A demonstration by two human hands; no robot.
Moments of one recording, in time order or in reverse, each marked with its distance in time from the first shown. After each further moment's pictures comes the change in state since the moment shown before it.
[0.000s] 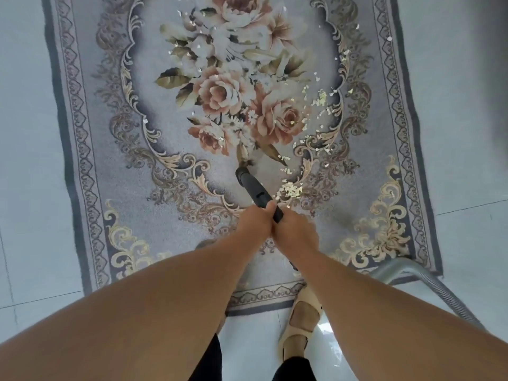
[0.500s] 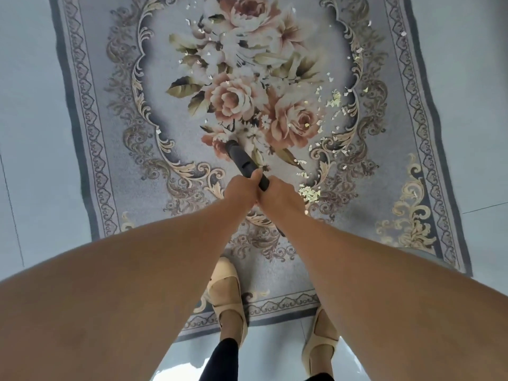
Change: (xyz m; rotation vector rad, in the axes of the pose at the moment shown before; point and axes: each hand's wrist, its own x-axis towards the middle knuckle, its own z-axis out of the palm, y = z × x) left_hand 0.046 0.034 -0.083 0.062 0.123 0.048; right_hand 0.052 -0.091 0.001 0.086 0.011 -0.043
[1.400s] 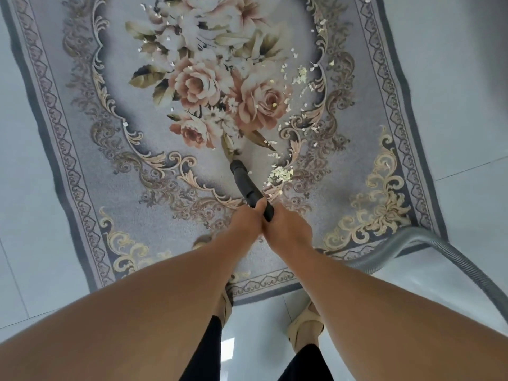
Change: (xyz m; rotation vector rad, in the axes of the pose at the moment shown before) left_hand -0.060 -0.041 0.097 0.087 -0.156 -0.031; right_hand -0.066 0.111 0.002 -0.124 -0.022 0.074
